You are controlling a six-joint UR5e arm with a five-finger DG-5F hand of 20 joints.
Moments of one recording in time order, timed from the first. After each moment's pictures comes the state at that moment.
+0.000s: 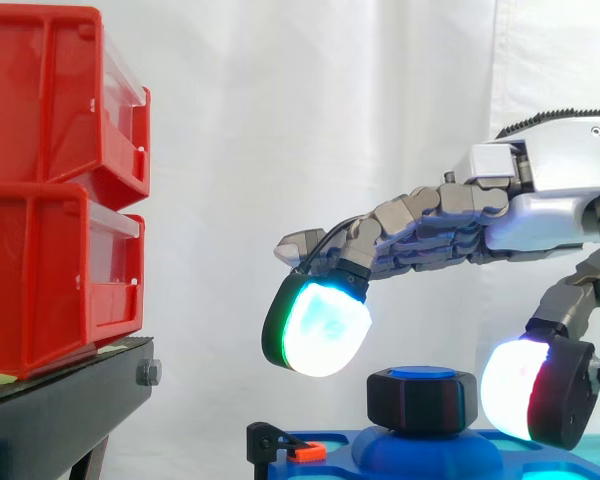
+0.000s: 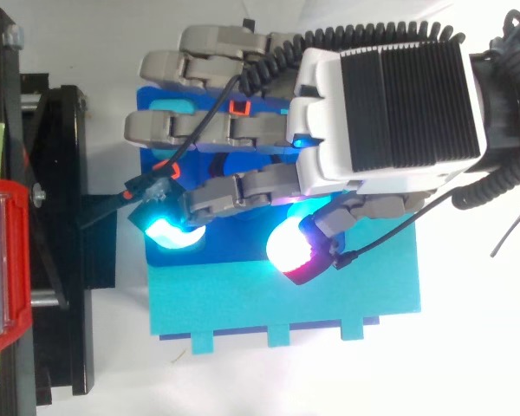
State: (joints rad) arm 0.04 -2.17 -1.26 -2.90 -1.65 -1.37
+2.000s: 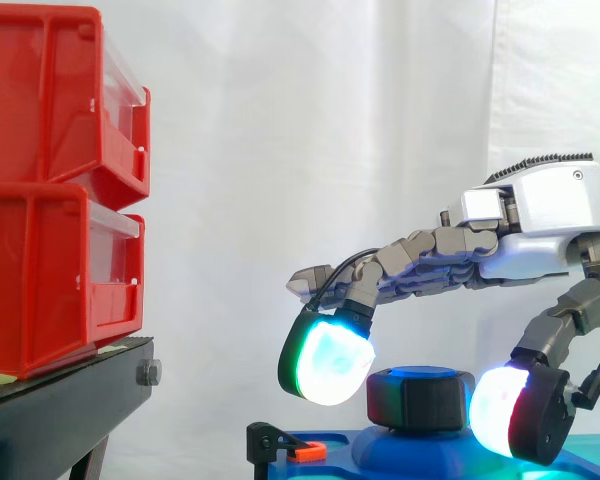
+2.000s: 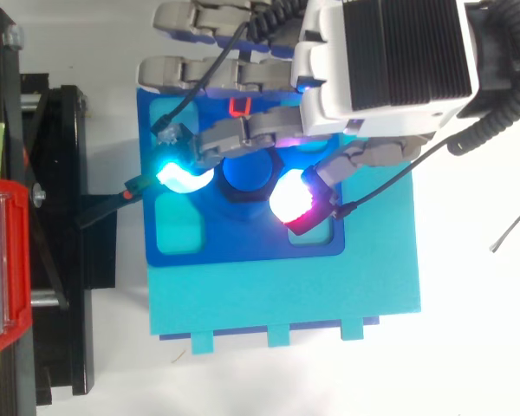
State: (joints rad) arm -0.02 -2.19 -1.26 -2.90 -1.71 -1.39
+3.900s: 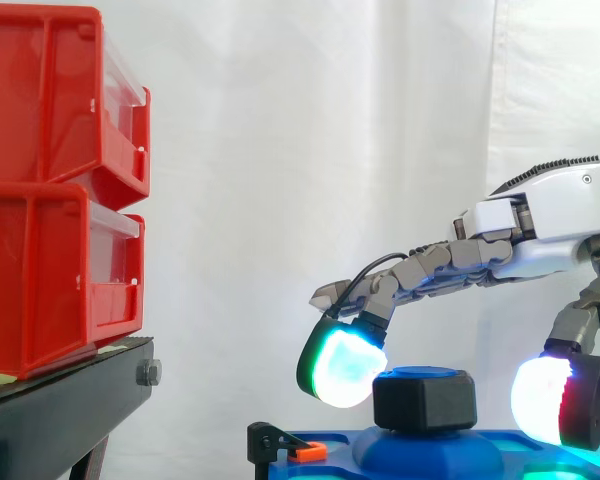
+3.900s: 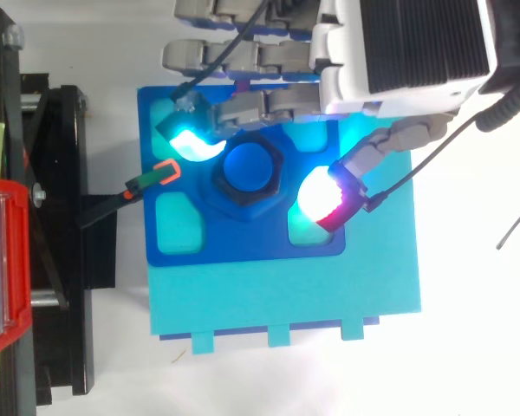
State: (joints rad) arm -0.06 -2.19 -1.21 -3.03 -1.77 -1.47
